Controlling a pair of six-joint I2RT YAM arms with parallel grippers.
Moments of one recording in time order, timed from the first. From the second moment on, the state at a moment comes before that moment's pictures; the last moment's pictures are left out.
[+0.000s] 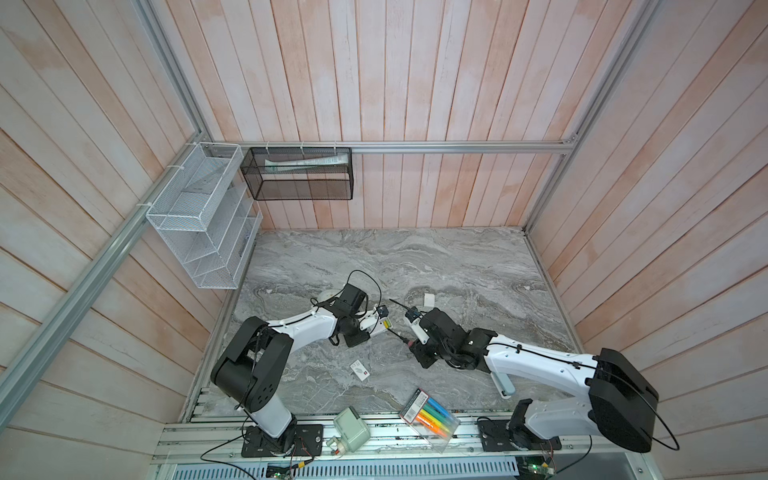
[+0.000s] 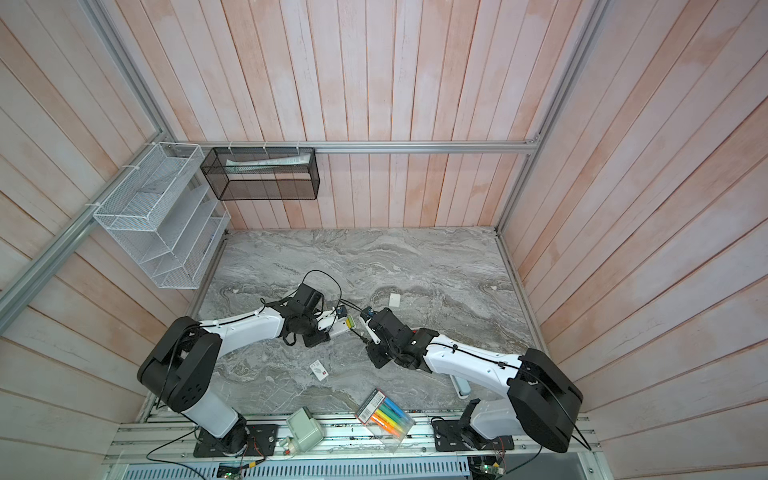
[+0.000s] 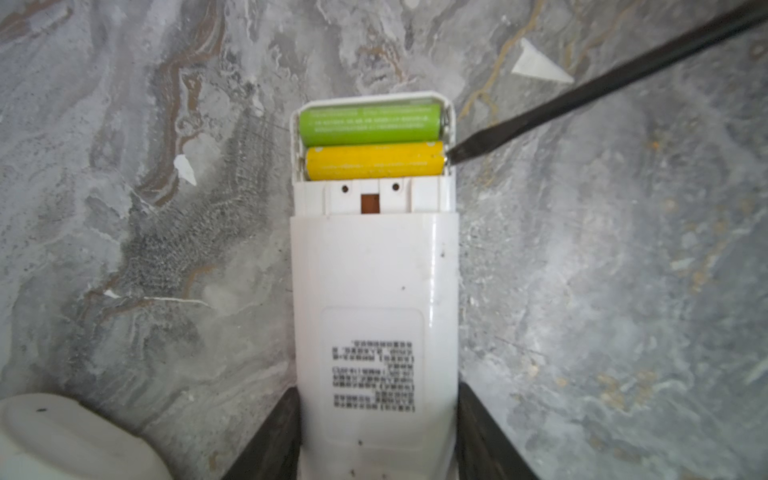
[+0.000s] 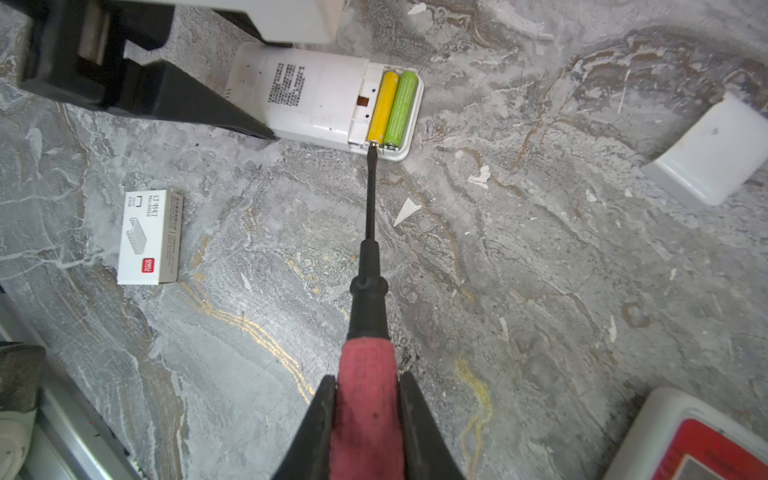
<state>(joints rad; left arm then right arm) -0.54 1.65 0.87 -0.37 0.13 0.66 0.94 1.34 0.72 -0.31 0.02 0.26</state>
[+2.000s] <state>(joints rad) -0.56 1.67 0.89 -0.38 0.10 0.60 0.99 1.52 0.34 0.50 0.14 0.37</state>
